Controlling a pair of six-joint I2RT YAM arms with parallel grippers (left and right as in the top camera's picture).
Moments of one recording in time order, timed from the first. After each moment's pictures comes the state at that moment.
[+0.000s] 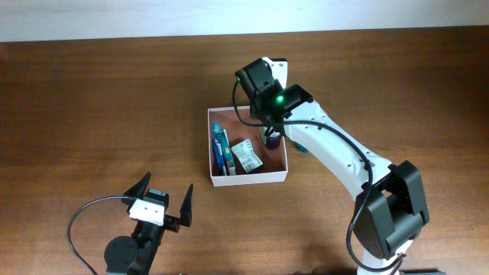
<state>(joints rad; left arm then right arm) -0.13 0.01 0.06 -0.15 0.17 0.07 0.56 1.93 1.63 -0.76 0.43 0.51</state>
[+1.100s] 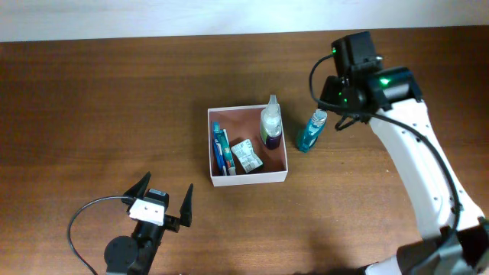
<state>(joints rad) -0.13 0.01 0.06 -0.15 0.17 0.07 0.23 1.67 1.66 -1.15 0.20 0.55</state>
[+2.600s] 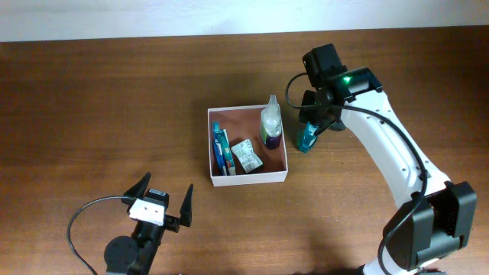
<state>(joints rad) -0.13 0.01 0.06 -0.15 0.17 0.07 0.29 1.78 1.60 -1.11 0.13 0.58</state>
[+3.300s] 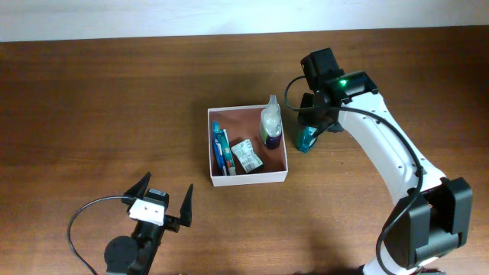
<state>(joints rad) -0.13 0.01 0.06 -0.15 0.17 0.07 0.29 1.79 1.55 -1.05 0.13 0.58</state>
